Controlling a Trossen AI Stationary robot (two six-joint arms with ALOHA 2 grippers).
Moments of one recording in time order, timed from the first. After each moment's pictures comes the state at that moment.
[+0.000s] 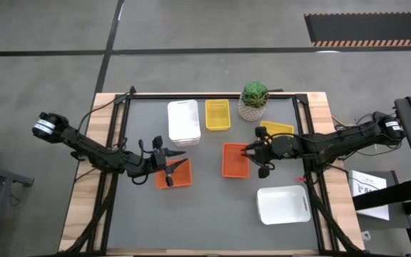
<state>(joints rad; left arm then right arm) -0.36 1.17 0.41 0.70 -0.69 0.08 0.13 1.04 0.62 -0.09 0.23 -0.34</state>
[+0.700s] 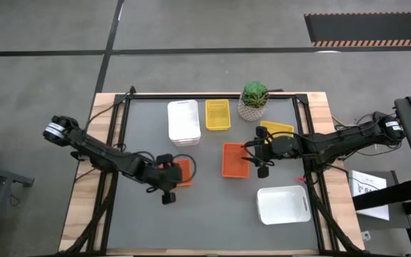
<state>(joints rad) -0.40 1.38 0.90 -0.49 -0.27 -0.49 0.13 1.04 0.62 -0.09 0.23 -0.24</state>
